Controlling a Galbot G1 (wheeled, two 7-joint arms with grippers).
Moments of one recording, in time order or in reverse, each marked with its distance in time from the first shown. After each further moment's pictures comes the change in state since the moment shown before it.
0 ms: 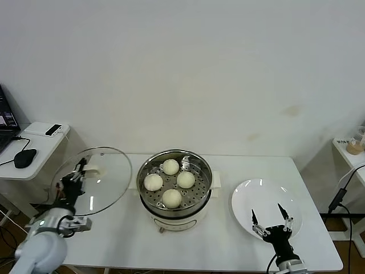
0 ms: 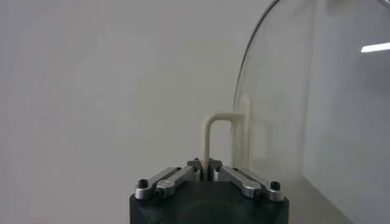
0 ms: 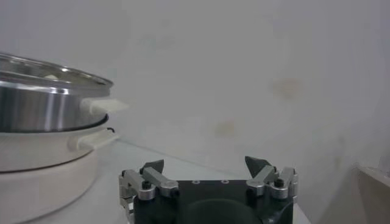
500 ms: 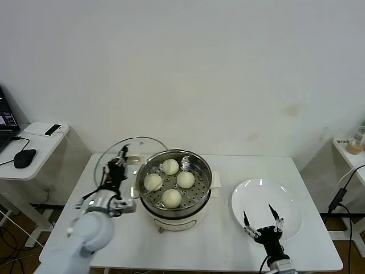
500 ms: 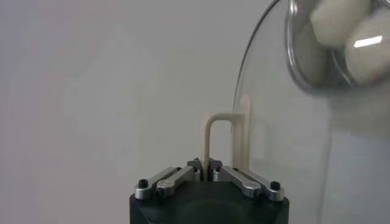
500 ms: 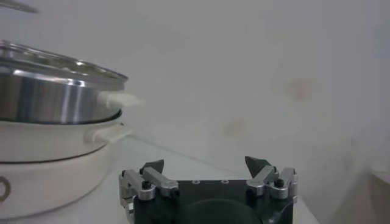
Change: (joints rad) left arm -0.330 -0.102 0.377 0.012 0.087 0.181 0.119; right arm 0.019 0.032 -0.046 -0.029 -0.083 0.005 0.004
